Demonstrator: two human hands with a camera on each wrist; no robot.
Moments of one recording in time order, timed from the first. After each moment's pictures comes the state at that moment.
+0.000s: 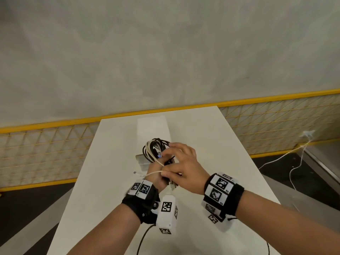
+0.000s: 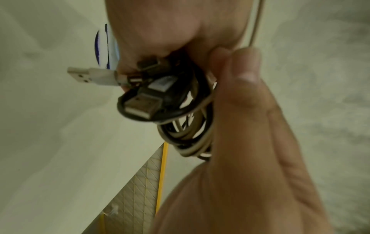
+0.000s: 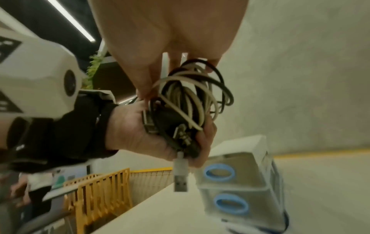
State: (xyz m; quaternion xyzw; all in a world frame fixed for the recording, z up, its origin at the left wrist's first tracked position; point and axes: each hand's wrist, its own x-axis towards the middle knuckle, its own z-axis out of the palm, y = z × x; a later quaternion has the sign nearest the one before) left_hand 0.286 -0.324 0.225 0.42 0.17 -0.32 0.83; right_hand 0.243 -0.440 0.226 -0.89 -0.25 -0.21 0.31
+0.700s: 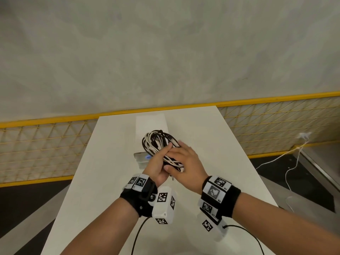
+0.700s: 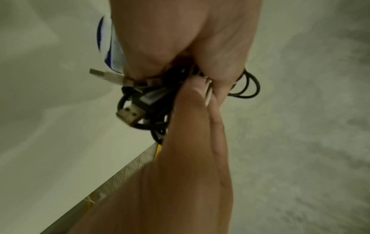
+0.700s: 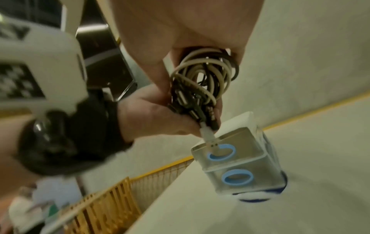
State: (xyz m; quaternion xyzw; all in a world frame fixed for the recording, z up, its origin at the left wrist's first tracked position) left_hand 0.292 -0.327 0.232 0.44 0.07 -0.34 0.83; right_hand 0.236 -0.437 0.229 -0.91 -0.07 -0.10 0.40
